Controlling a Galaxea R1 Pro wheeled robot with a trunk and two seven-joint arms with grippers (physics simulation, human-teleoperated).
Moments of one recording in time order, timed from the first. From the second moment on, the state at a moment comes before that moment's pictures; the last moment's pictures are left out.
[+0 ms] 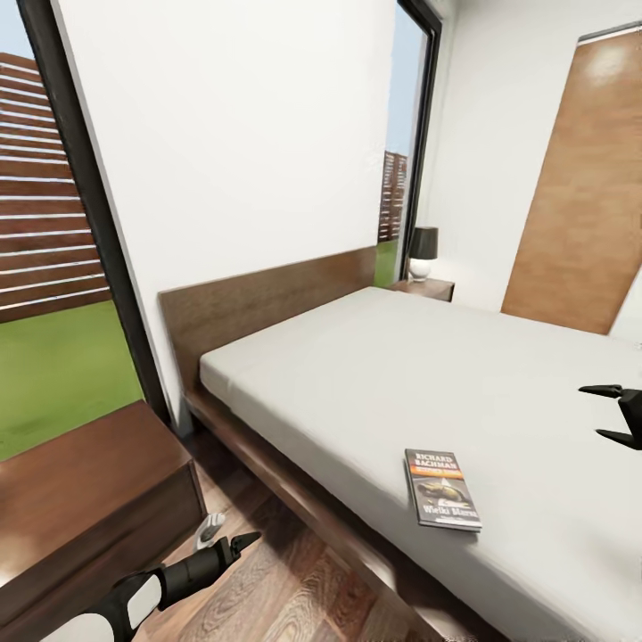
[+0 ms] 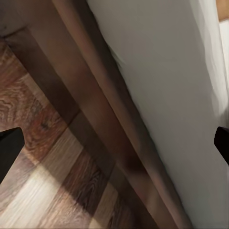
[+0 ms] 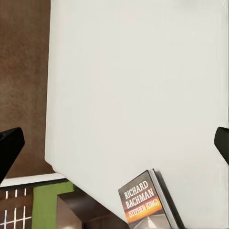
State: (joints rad) left arm -0.60 0.11 0.29 -0.15 0.23 0.31 -0.88; right arm -1.07 -0.84 0.27 -0.28 -1.40 0.99 0.31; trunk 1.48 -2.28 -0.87
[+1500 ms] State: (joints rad) left arm -0.60 0.11 0.29 -0.15 0.23 0.32 -0.89; right arm -1.07 -0.84 0.27 -0.27 -1.38 0.99 0.35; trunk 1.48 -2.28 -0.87
